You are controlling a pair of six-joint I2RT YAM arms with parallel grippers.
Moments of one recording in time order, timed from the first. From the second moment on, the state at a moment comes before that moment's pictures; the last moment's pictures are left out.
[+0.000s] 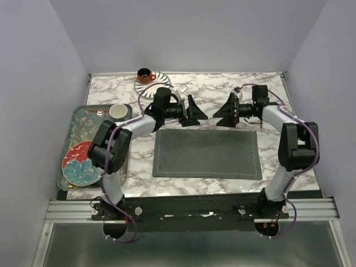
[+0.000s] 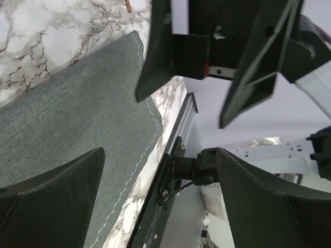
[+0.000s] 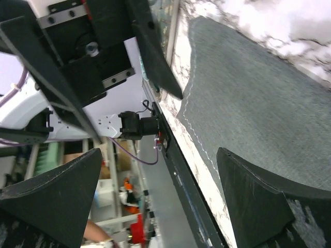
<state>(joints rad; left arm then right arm) -0.49 1.84 1.18 0.33 0.83 -0.95 0.04 1.76 1.20 -0.33 -1.23 0.45</state>
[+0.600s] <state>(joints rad) -0.44 2.04 1.18 0.43 0.91 -0.99 0.10 2.03 1.19 -0.19 -1.23 0.54</state>
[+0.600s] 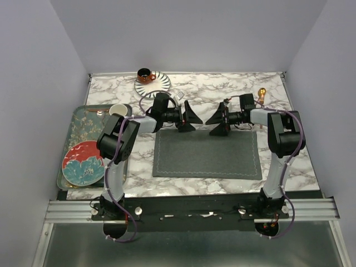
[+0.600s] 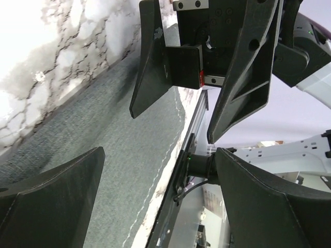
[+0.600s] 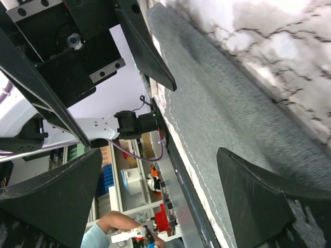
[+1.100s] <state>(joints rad) -0.36 2.11 1.18 0.33 0.91 -0.85 0.09 2.12 1.21 -0.21 -1.18 0.49</state>
